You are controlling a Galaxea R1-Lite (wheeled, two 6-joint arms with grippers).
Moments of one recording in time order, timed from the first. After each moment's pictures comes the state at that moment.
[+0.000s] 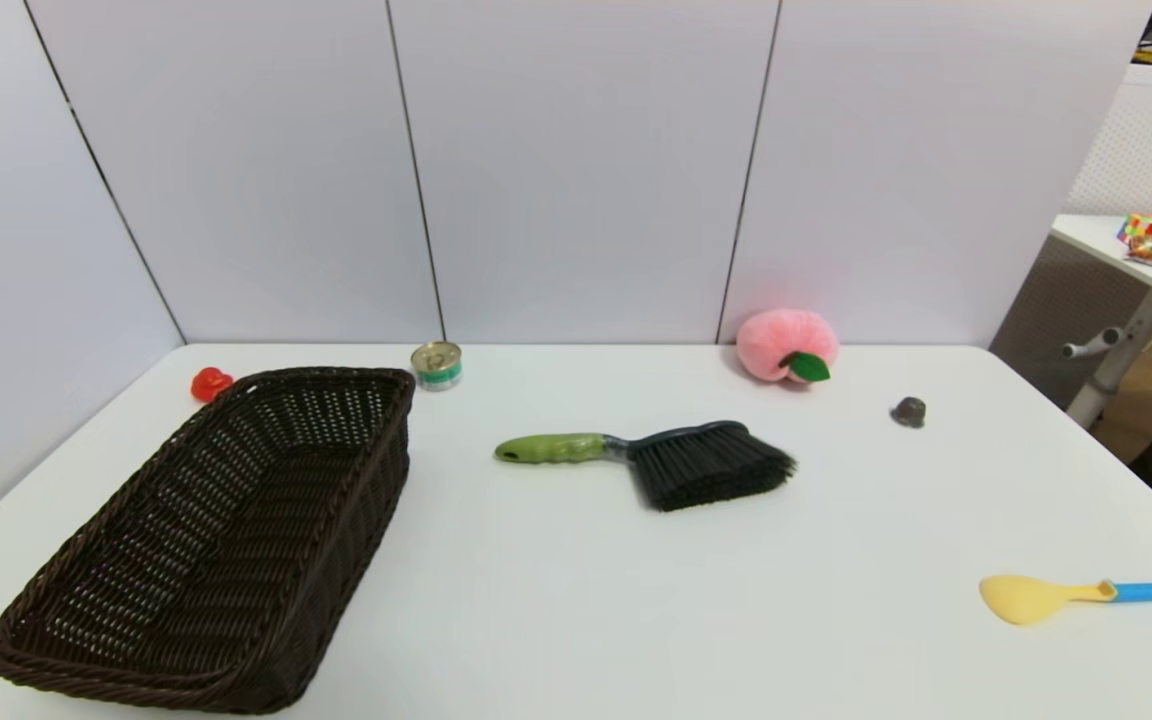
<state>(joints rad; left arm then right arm) 0.00 0.00 0.00 0.00 -0.03 0.03 0.00 0.00 0.00 0.01 0.00 -0.01</state>
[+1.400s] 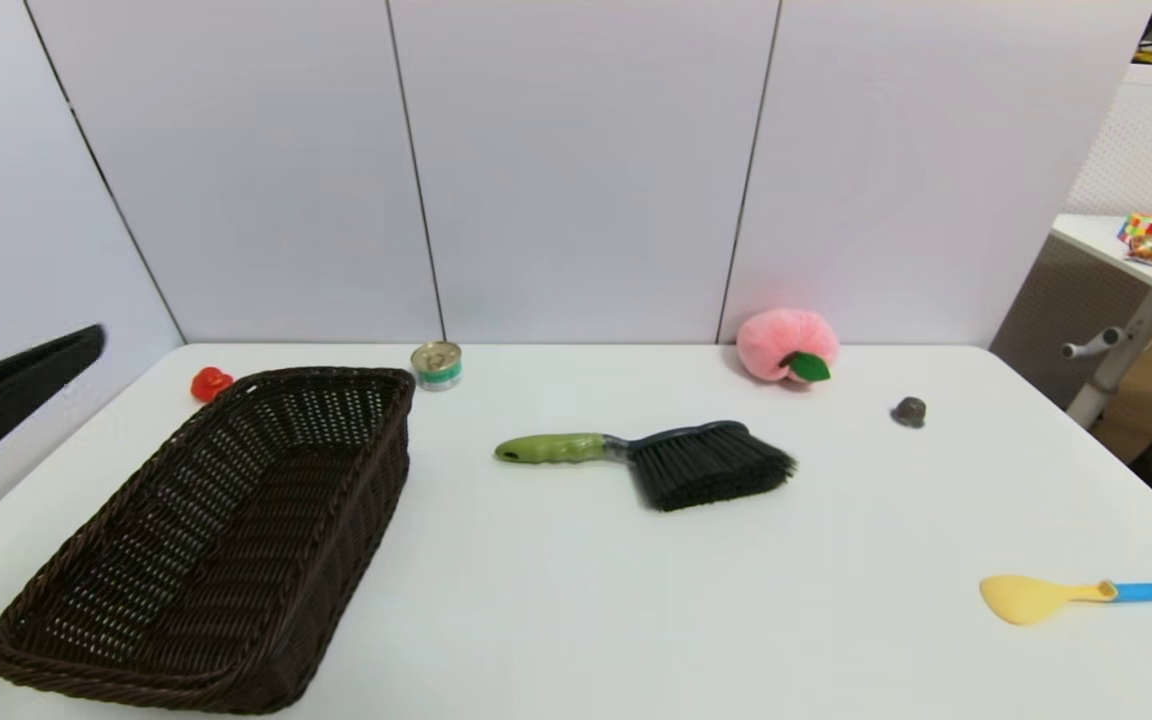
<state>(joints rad) -0.13 0.89 -0.73 -0.20 -0.24 0.39 0.00 0.00 0.00 0.01 0.00 -0.01</state>
